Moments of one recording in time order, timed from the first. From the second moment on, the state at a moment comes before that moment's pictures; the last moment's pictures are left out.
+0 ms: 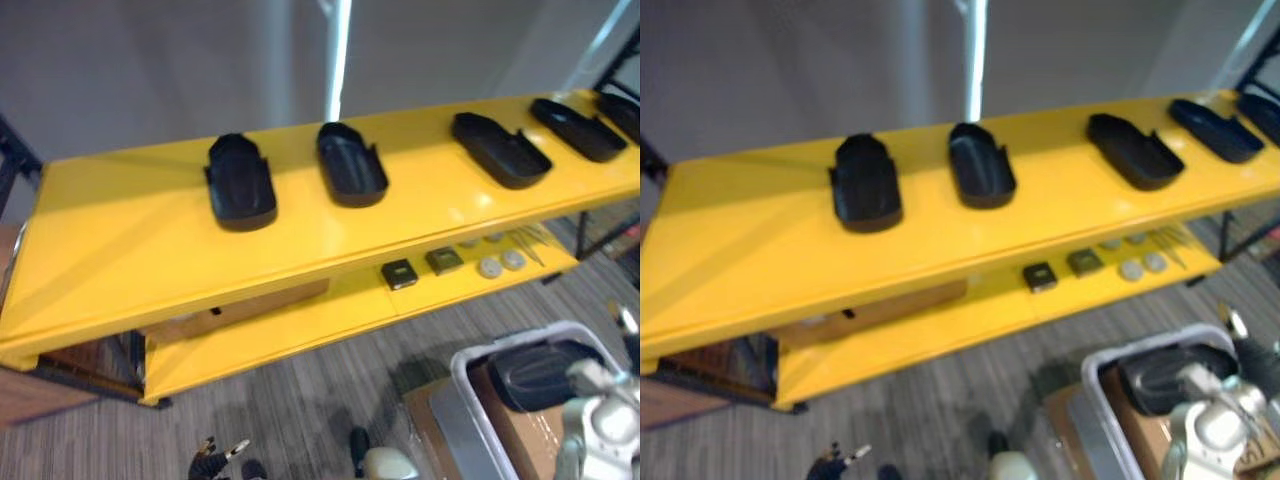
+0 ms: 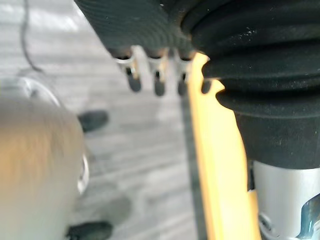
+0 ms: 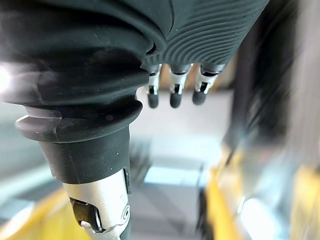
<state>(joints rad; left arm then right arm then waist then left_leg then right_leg) 0.18 0.06 0.11 0.96 -0.15 -0.09 0.07 0.37 -0.06 -0.57 -0.06 0.31 -0.38 -0.47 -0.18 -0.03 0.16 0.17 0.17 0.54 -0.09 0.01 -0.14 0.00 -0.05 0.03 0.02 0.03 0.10</state>
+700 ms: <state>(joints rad) 0.20 0.01 0.10 0.83 -0.21 -0.21 0.08 0.30 0.06 -0.12 -0.02 0.34 -0.41 -0.39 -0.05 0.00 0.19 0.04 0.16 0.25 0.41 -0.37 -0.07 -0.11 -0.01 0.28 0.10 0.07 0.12</state>
